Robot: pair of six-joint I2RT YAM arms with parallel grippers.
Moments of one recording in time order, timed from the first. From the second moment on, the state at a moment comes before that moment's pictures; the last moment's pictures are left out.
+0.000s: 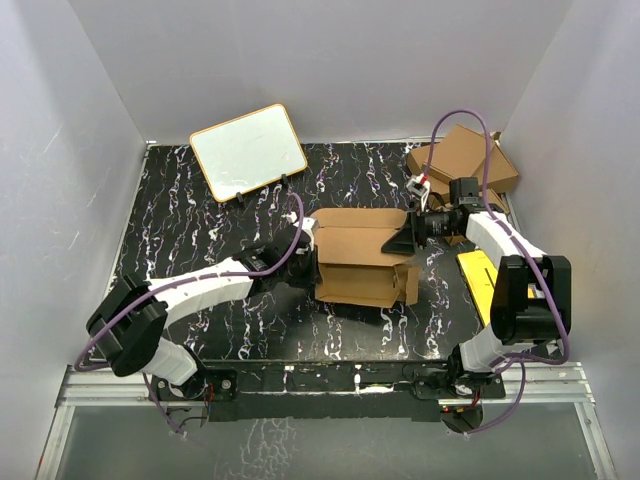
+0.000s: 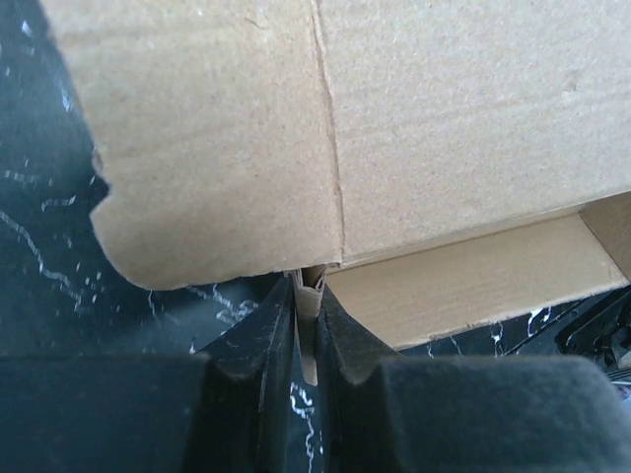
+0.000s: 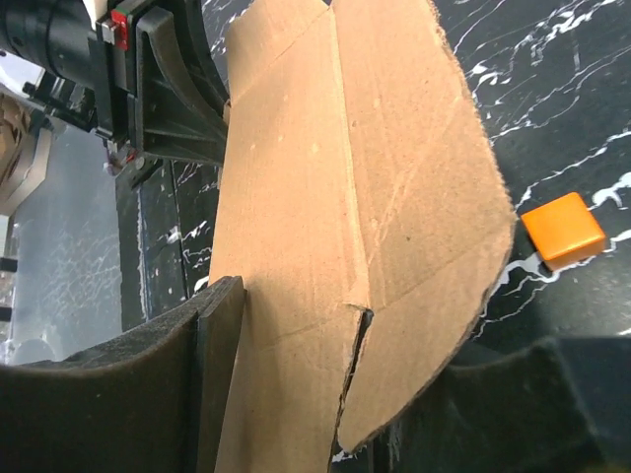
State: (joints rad) left arm -0.84 1.46 0.83 -0.15 0.02 -0.60; right arm -0.04 1.55 1.02 -0.57 -1.28 -0.47
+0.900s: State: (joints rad) left arm -0.85 1.61 1.03 -0.60 -0.02 -0.72; right arm -0.04 1.52 0.88 -0.46 -1.13 -0.50
